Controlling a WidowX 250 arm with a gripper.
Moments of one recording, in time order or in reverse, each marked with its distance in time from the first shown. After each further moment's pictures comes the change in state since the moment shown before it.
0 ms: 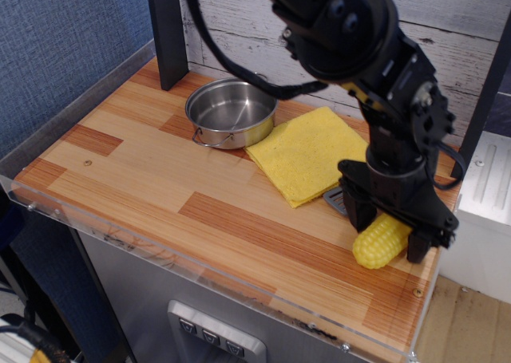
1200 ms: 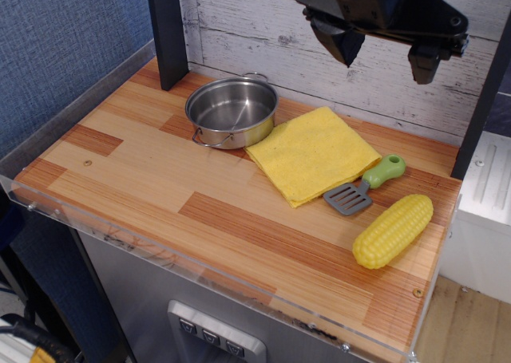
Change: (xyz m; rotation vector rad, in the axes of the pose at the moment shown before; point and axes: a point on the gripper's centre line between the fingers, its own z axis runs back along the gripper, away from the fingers) arm 0.043 0.028 0.151 0.080 -0.443 0.156
